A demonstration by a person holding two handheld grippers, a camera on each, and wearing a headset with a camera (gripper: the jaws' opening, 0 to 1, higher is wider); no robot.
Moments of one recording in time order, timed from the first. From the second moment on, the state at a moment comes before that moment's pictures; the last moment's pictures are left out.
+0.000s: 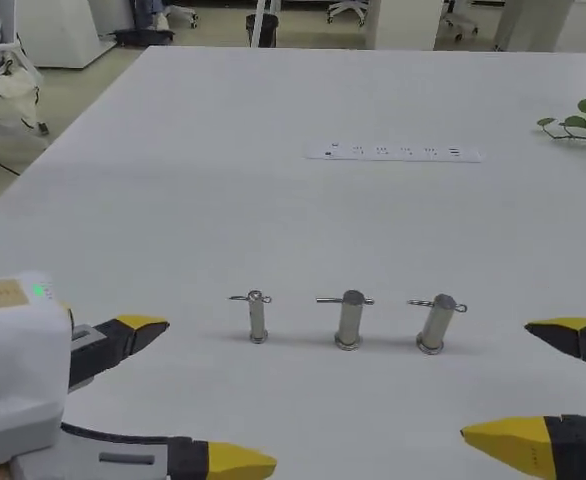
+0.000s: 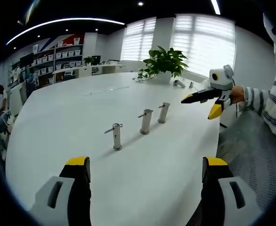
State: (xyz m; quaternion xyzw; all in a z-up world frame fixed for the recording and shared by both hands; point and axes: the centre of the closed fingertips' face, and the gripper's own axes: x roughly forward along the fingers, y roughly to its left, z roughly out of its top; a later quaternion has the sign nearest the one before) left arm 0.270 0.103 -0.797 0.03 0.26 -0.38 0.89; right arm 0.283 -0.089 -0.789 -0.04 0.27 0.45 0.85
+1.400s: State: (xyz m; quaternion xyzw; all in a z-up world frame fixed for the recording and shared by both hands) left arm 0.249 0.104 -0.805 0.02 0.29 -0.37 0.88; right arm 0.259 -0.095 -0.795 -0.06 0.33 0.45 0.83
